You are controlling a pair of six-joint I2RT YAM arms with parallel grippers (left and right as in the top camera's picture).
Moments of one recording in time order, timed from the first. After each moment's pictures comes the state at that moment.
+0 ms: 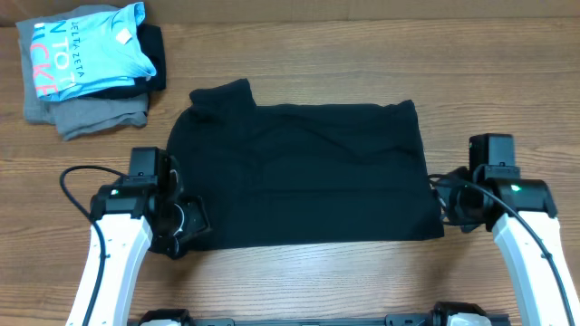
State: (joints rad) left arm 0.02 1.21 0.87 -1.12 0.18 -0.42; right arm -0.07 1.18 0.93 -1.01 -0.04 0.94
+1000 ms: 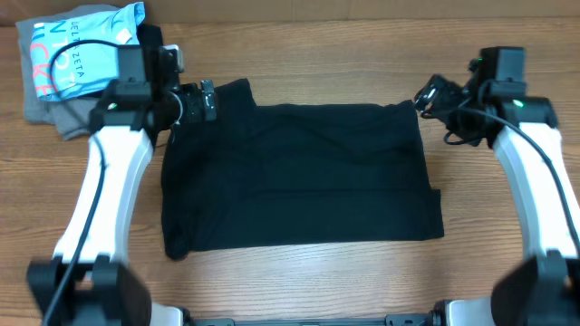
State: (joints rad) left arm -0.01 1.66 1.38 -0.66 0.15 -0.17; right arm -0.07 1.64 1.37 -0.81 -0.16 0.48
